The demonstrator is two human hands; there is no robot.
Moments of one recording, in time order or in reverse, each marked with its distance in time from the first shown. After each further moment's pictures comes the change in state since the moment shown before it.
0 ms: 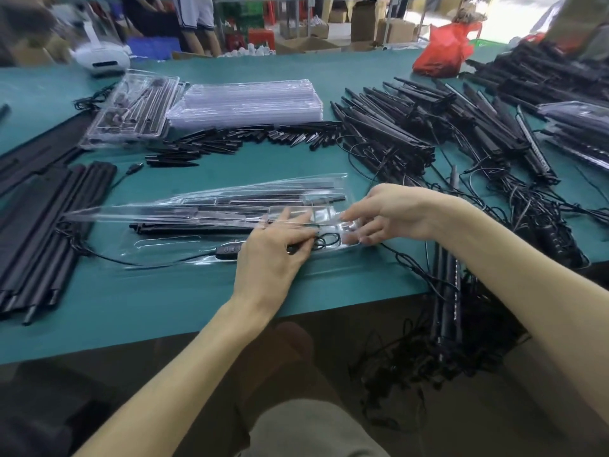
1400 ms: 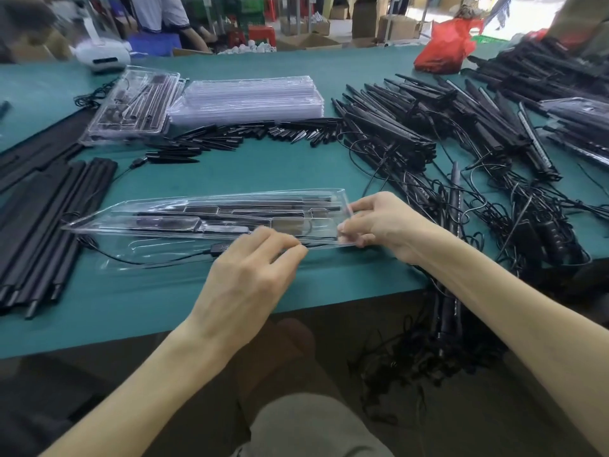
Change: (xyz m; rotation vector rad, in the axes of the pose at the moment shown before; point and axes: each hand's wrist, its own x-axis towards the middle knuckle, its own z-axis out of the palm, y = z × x) left_hand -0.037 0.007 -0.043 0.566 -0.003 0.507; right_hand -0.004 0.025 0.031 0.029 0.266 -0.163
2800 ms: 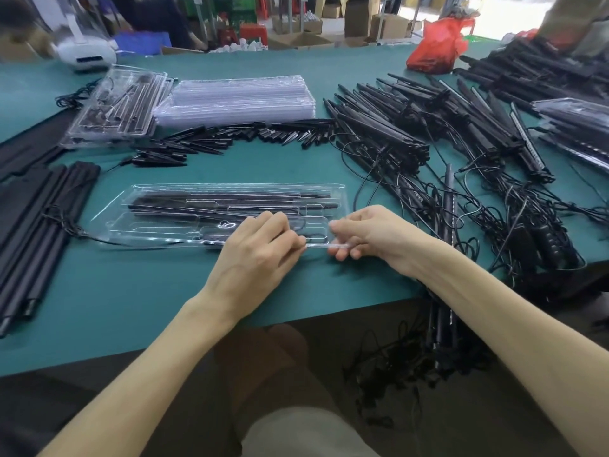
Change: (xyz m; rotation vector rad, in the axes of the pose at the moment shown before) left_hand 0.036 -0.020 0.040 -0.164 0.140 0.034; right_hand 0.001 0.011 -0.004 0.039 -0.140 0.002
